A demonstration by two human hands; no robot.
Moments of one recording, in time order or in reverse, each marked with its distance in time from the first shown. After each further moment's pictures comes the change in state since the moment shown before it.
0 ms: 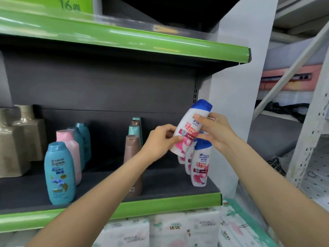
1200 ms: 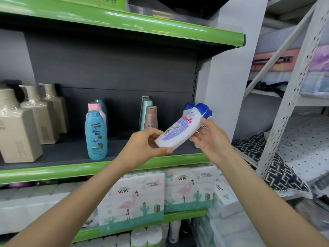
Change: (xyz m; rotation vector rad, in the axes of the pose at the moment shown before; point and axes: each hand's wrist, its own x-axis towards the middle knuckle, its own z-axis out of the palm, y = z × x) left_hand -0.169 0.001 -0.067 0.049 -0.066 0.002; right_hand -0.165 0.034 0.041 0.418 -0.061 0.092
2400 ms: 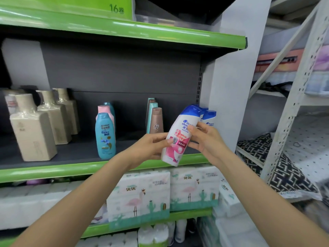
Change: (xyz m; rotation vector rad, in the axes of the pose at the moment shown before) left_hand -0.005 0.014 -0.005 -0.469 -0.282 -0.247; right_hand -0.003 0.011 0.005 -0.356 -0.103 -0.011
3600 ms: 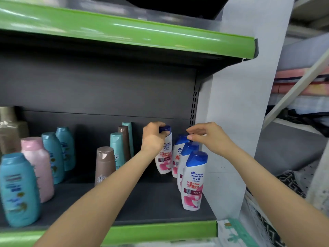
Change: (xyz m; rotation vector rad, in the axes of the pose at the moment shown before) left_hand 0.310 0.000 0.001 0.525 0.811 0.148; right_hand 0.234 -0.038 -0.147 -0.937 -0.116 -0.253
